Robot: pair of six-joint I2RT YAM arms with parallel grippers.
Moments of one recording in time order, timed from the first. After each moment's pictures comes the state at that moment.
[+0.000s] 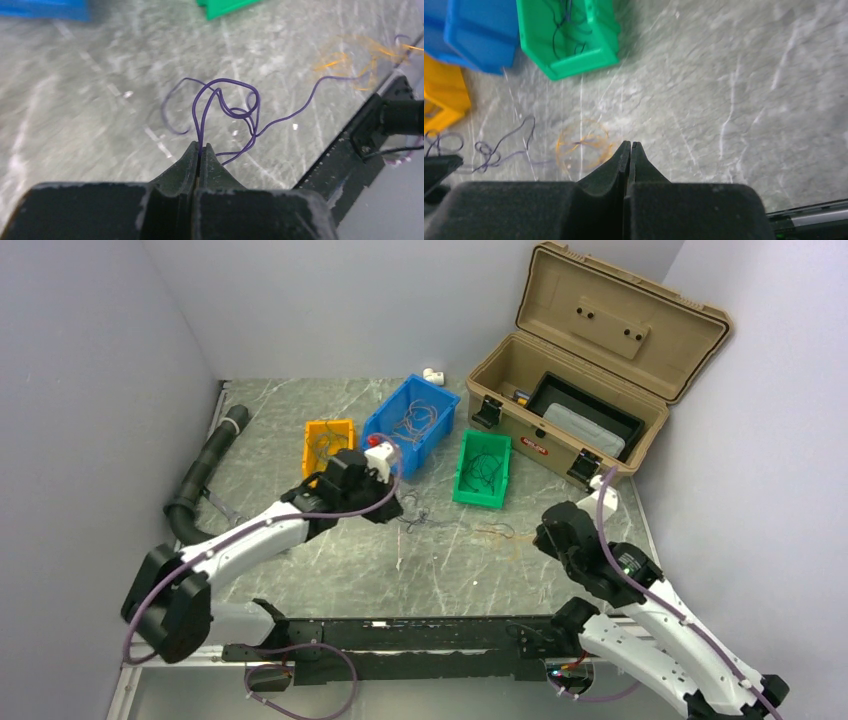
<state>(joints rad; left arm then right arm) -0.67 1.35 0.85 -0.16 0.29 -0.31 0.69 0.61 0.73 -0.93 0.54 1.00</state>
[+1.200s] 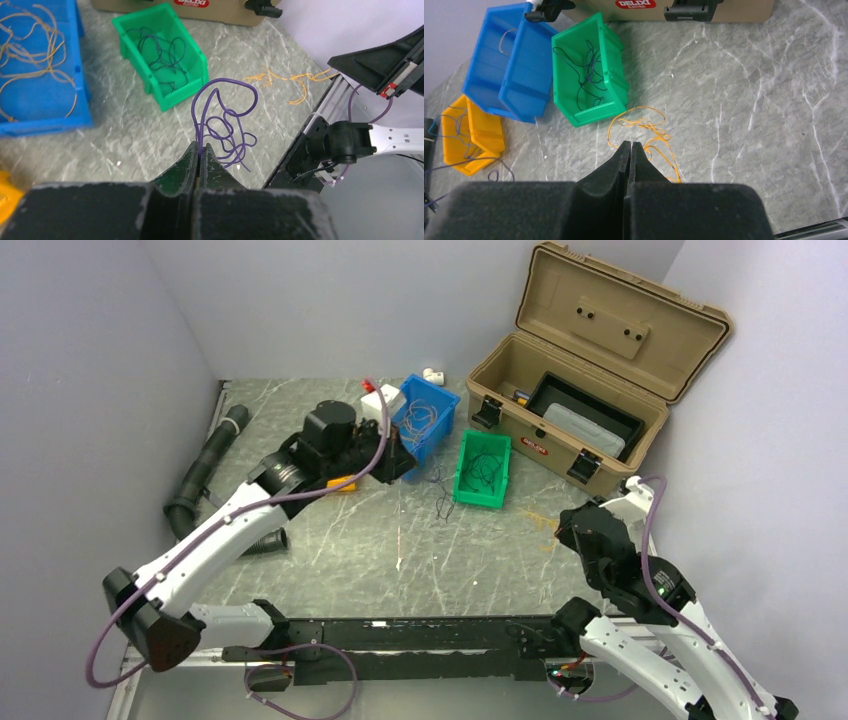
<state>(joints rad) -0.70 1.20 1.26 -0.42 0.26 -0.30 0.69 0.50 0.85 -0.98 0.73 0.94</state>
